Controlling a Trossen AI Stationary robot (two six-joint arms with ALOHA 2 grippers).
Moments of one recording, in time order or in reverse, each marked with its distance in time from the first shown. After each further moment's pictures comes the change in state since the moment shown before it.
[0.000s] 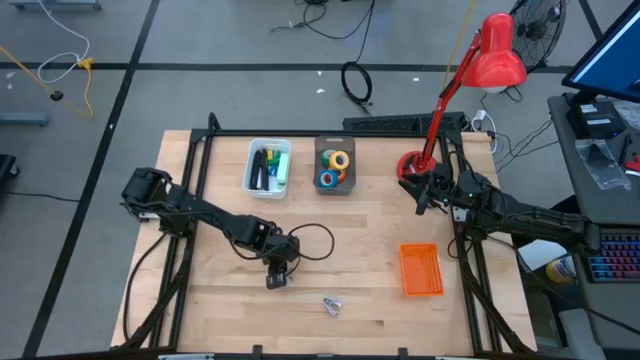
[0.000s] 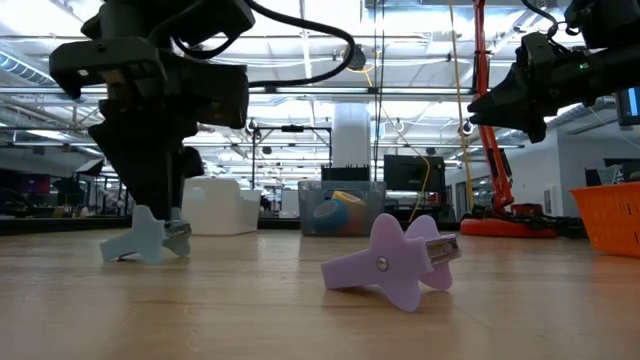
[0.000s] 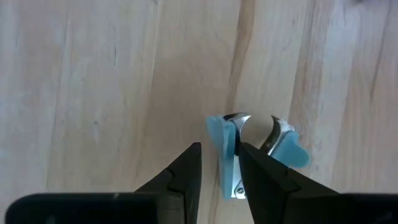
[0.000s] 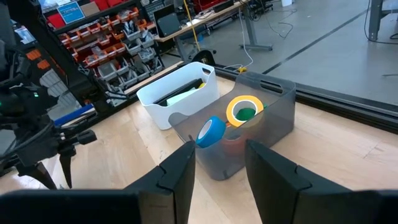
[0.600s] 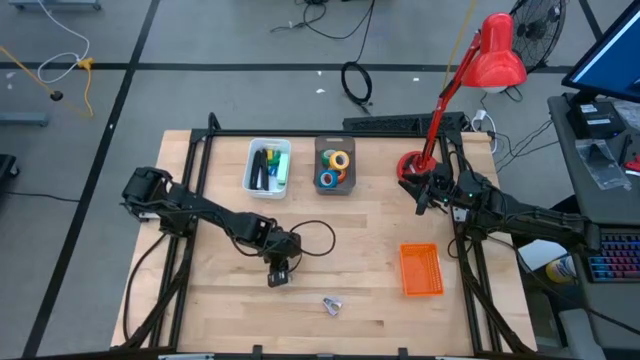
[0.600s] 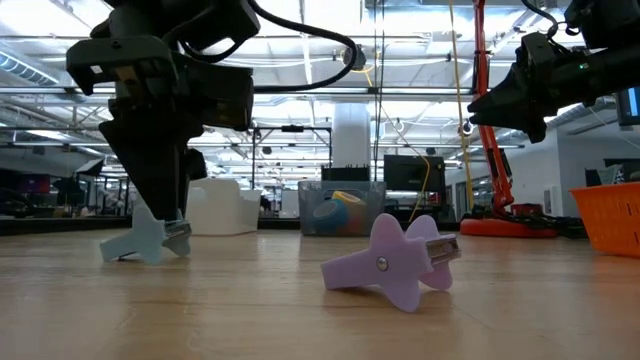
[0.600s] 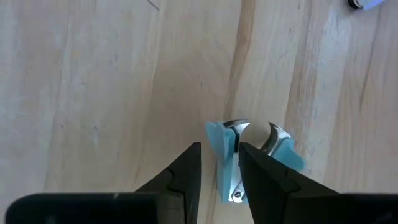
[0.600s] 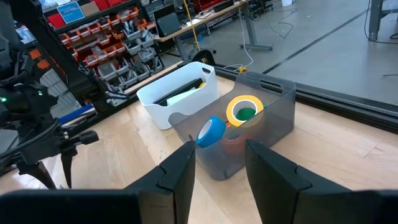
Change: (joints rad) left arm 0.029 0.000 0.000 0.015 0.044 -0.003; right arm 0.000 0.000 0.000 0.000 0.000 0.000
